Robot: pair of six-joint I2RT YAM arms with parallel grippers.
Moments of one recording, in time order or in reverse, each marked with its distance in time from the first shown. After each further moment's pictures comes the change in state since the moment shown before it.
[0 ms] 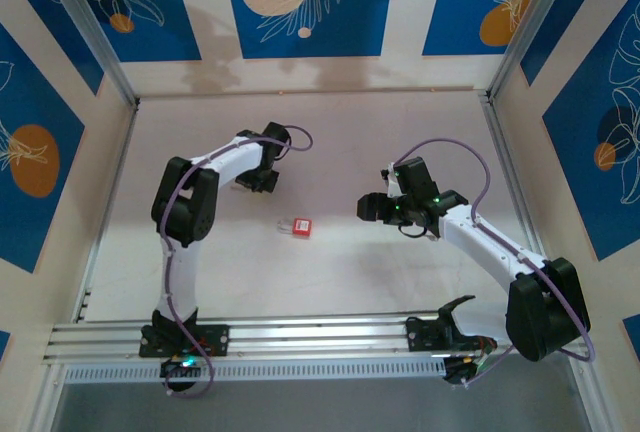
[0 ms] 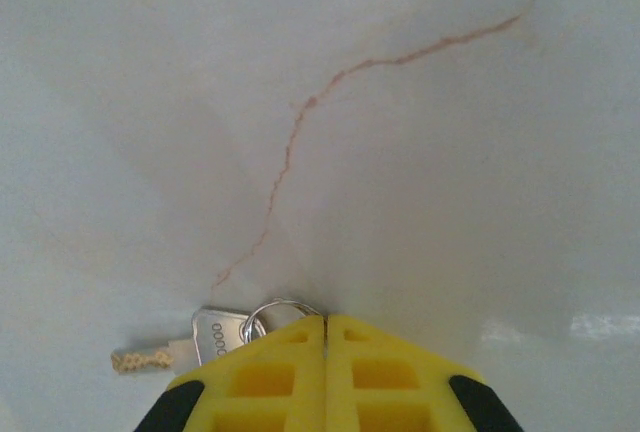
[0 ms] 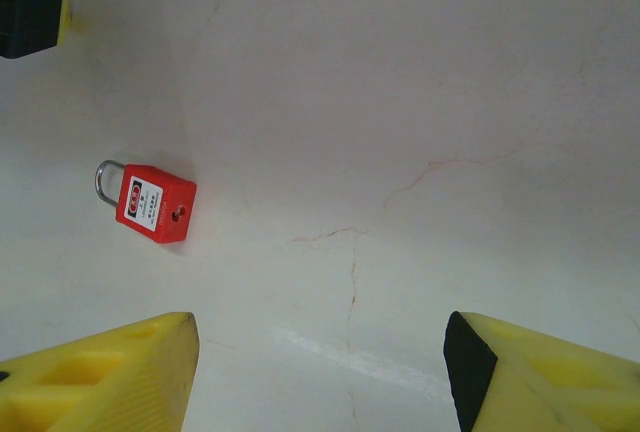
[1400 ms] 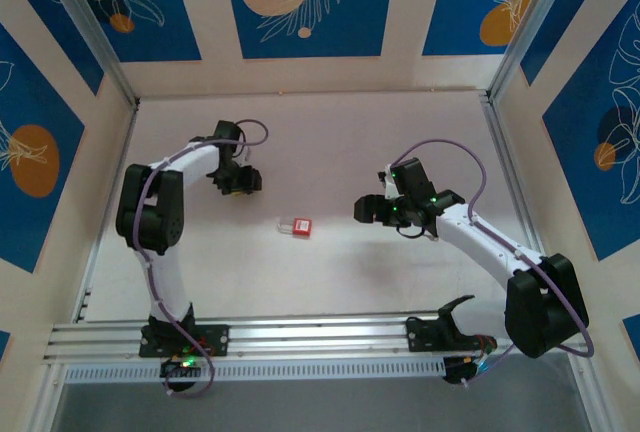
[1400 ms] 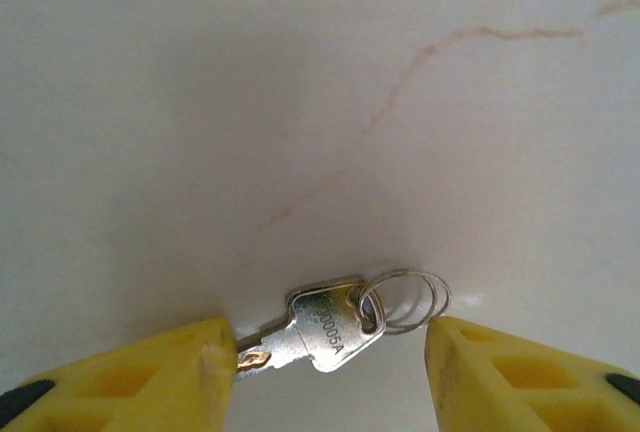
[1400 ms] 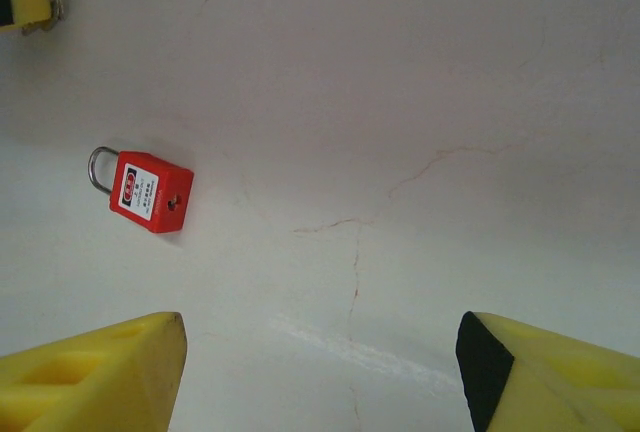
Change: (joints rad) left arm 0.211 -0.180 -0.265 0.223 0.509 -0.121; right arm 0.020 0.019 0.002 -0.005 0.001 -0.004
